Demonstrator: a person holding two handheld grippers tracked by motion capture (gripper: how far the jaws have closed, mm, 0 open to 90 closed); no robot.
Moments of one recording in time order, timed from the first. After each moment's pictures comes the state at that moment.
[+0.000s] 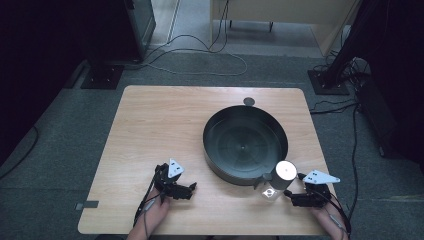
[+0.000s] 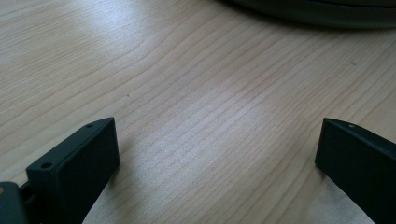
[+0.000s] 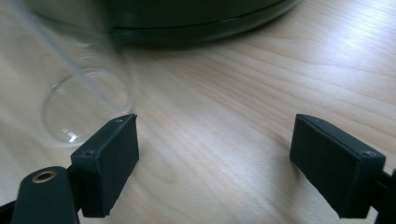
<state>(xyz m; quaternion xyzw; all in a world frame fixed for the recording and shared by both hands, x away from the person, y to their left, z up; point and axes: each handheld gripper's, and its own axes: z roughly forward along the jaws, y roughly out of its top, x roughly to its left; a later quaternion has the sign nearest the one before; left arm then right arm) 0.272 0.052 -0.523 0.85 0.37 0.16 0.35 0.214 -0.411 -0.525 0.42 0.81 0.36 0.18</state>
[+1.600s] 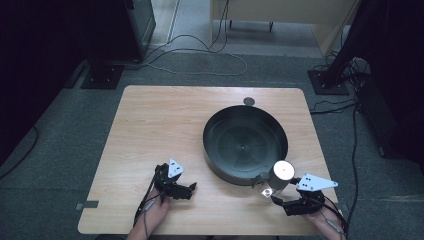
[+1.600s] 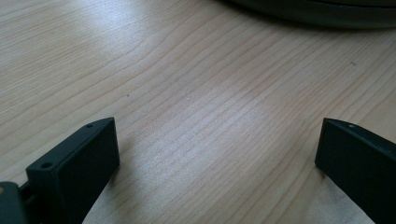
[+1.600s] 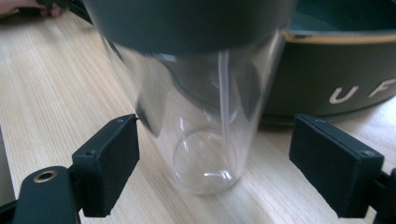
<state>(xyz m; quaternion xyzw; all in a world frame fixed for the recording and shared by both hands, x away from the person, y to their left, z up) 0.272 0.052 -0.523 0.85 0.37 0.16 0.35 0.197 -0.375 -0.489 0.34 0.81 0.45 0.14</state>
